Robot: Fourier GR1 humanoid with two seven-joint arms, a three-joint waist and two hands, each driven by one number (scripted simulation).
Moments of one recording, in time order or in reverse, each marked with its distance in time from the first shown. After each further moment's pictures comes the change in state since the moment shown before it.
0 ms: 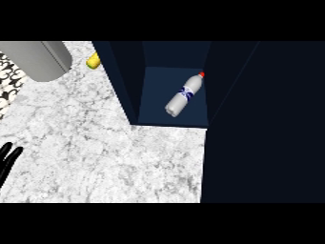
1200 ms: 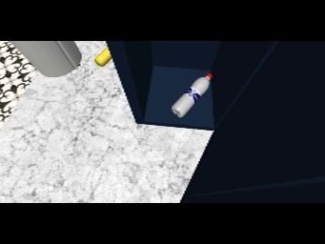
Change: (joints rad) left arm 0.170 0.127 0.201 0.027 0.120 -0.213 -0.036; right arm -0.531 0.159 0.375 0.036 0.108 -0.369 0.378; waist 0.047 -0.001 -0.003
